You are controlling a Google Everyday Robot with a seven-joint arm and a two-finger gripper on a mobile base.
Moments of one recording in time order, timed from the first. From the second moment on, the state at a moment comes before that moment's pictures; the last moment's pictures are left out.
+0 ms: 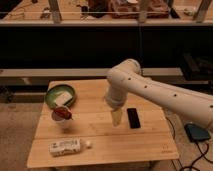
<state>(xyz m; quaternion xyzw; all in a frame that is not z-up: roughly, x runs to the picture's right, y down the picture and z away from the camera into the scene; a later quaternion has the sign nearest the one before) 0.008 0.097 0.696 -0.30 -0.15 -0.17 0.93</state>
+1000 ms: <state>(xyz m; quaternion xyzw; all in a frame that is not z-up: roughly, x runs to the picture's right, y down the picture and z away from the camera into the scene) -0.007 0.005 0.783 -0.29 -0.14 -0.21 0.92</state>
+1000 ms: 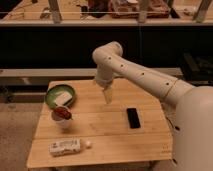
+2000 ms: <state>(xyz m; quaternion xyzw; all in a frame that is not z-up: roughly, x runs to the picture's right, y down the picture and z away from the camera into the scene) 0.126 0.045 0.751 -0.35 -0.13 -0.08 0.93</state>
